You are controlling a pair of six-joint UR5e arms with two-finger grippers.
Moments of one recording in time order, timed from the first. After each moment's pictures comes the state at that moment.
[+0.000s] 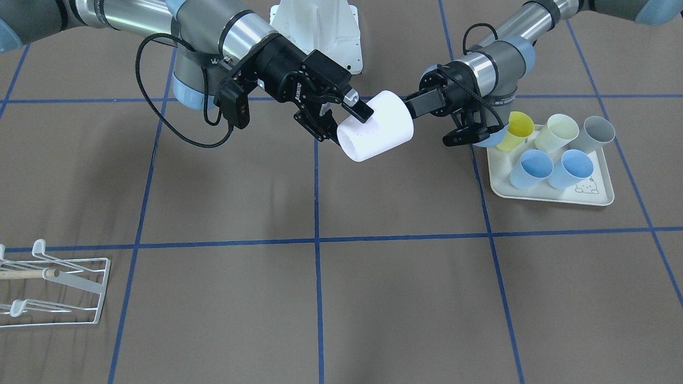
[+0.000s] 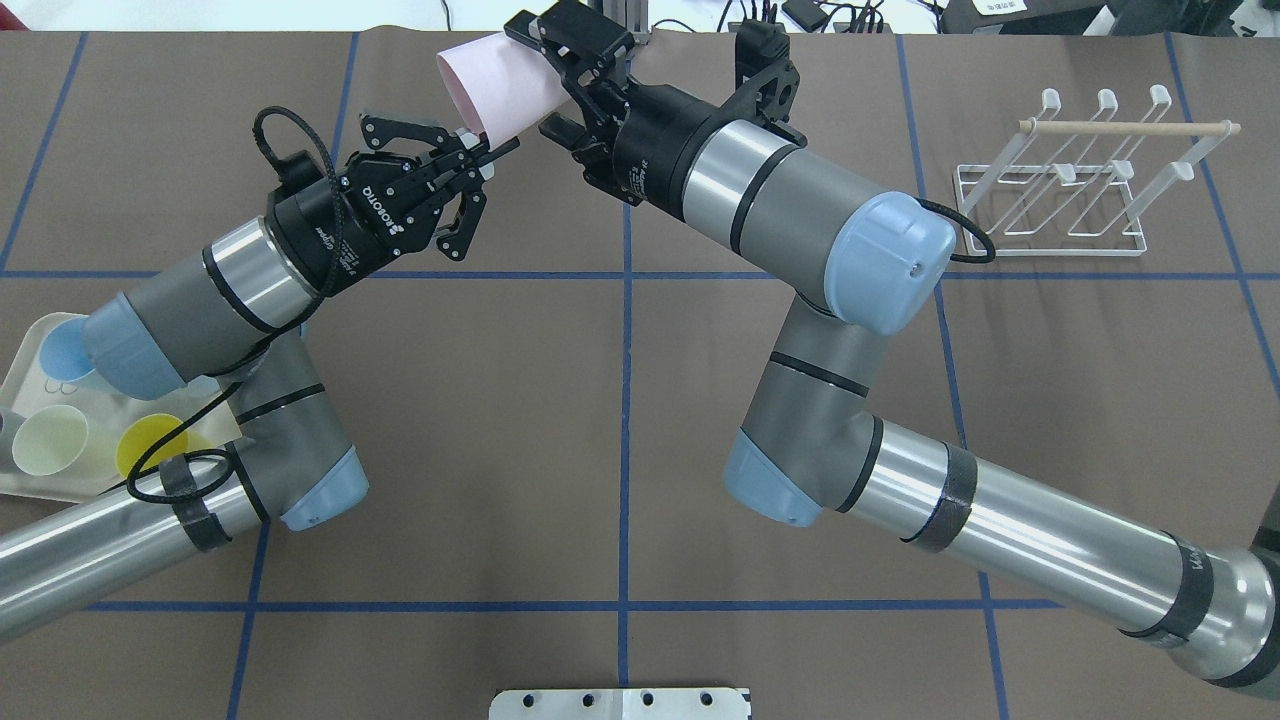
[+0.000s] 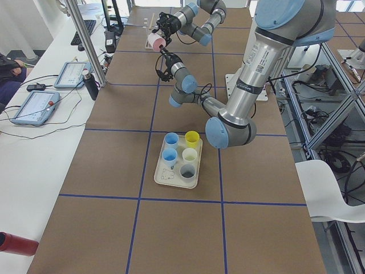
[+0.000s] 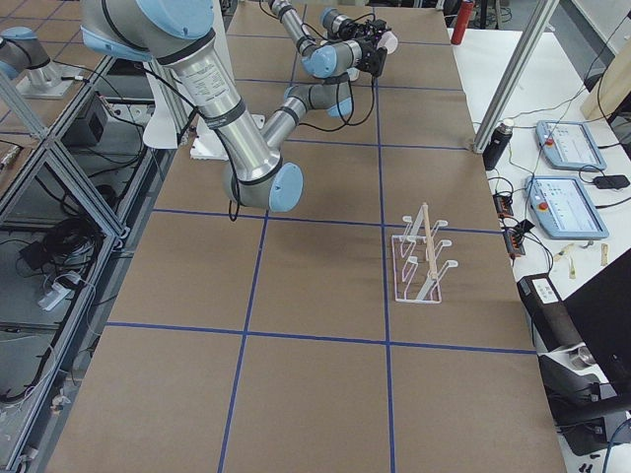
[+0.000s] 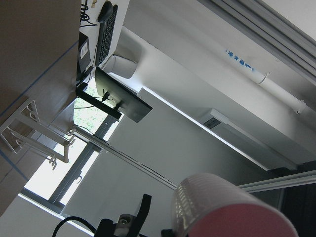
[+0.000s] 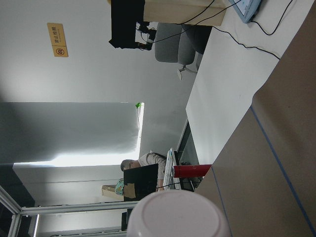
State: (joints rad) left arm -0.60 -2.10 -1.42 -3.53 -1.42 -2.55; right arm 0.57 -0.83 1.56 -0.32 1.38 2.00
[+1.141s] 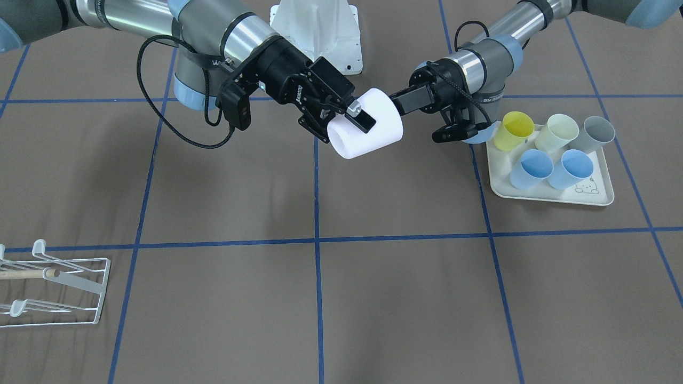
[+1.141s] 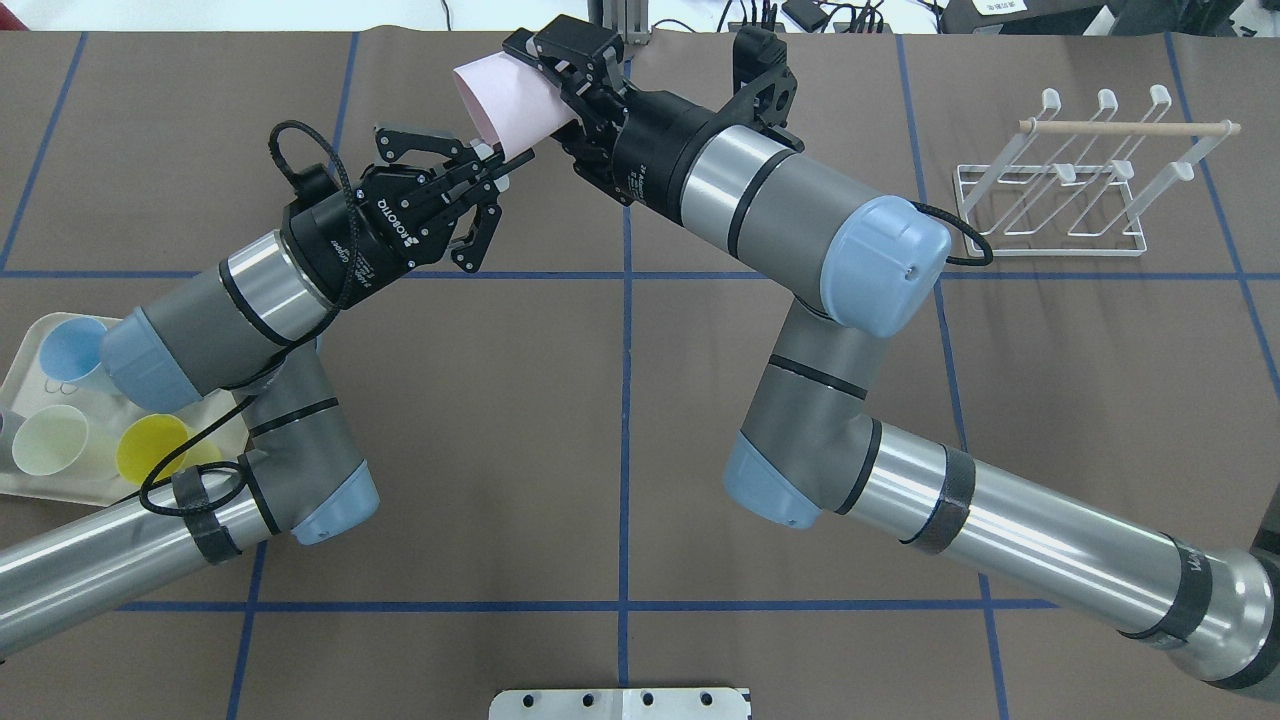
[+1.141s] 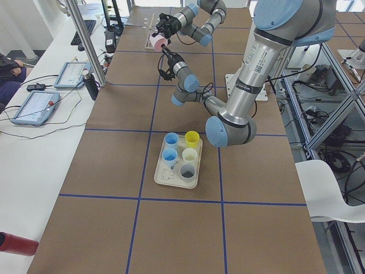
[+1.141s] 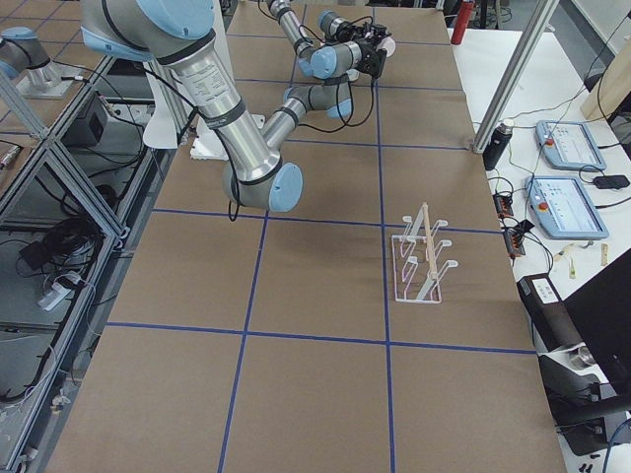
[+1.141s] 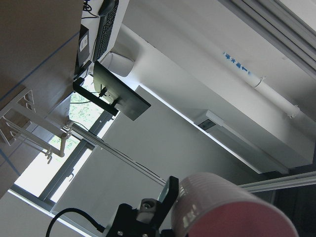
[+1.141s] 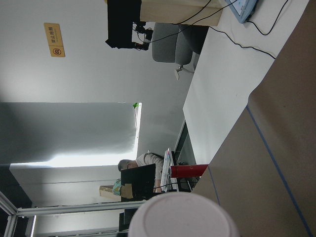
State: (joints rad) left arm -0.59 -2.11 -1.42 -3.53 -1.40 -2.54; right arm 0.57 -0.83 1.55 -0.33 1.38 2.01
